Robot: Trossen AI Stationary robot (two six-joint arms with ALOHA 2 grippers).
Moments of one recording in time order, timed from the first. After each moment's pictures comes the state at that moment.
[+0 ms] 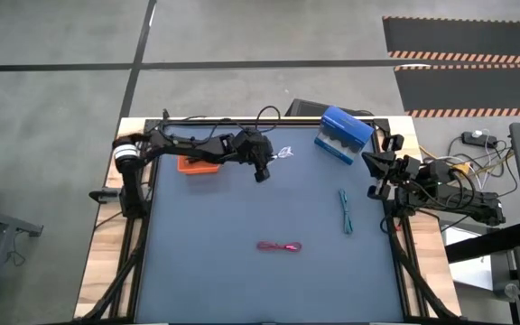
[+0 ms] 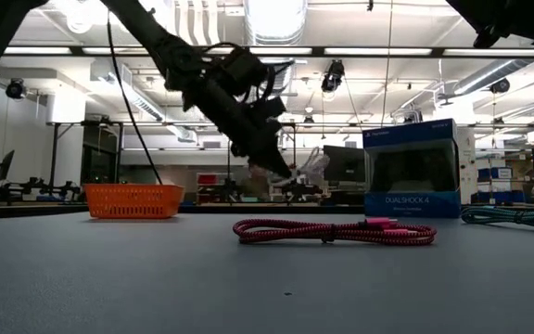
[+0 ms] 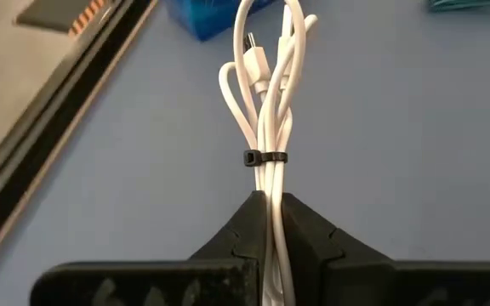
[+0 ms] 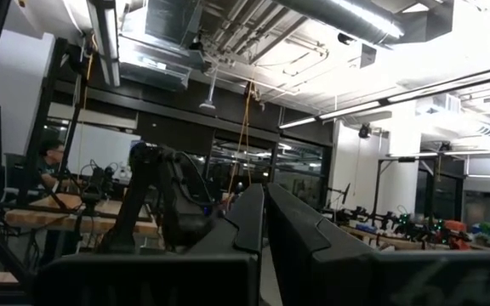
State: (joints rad) left arm 0.36 1.85 1.16 0.05 0.02 0.13; right arm -0.19 0.09 0.17 0.39 0.05 -0.24
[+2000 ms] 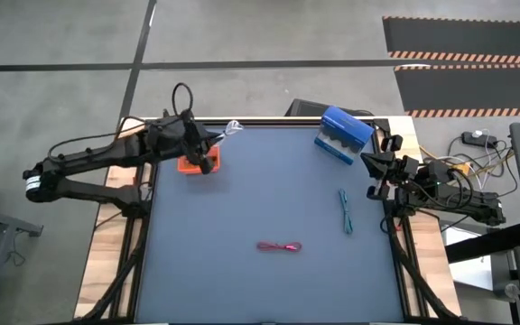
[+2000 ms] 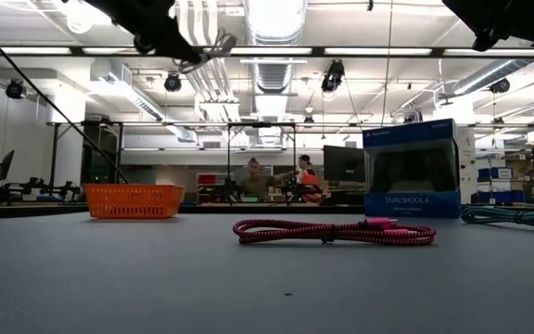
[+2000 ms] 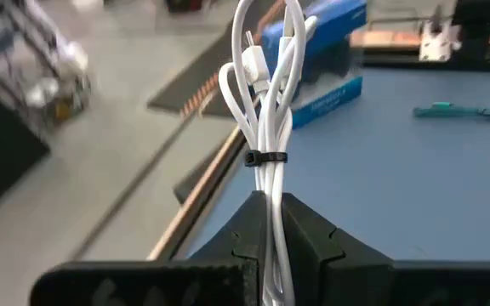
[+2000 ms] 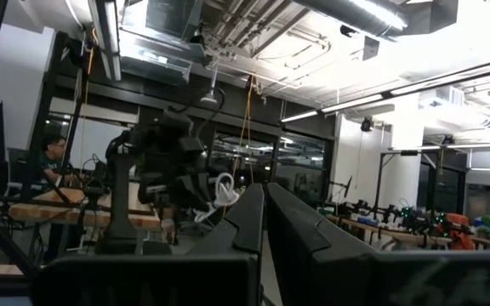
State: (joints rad) left arm 0.31 0.98 0.94 -0.34 -0.23 0.14; right arm -0.19 0.09 0.17 0.37 0.05 -0.23
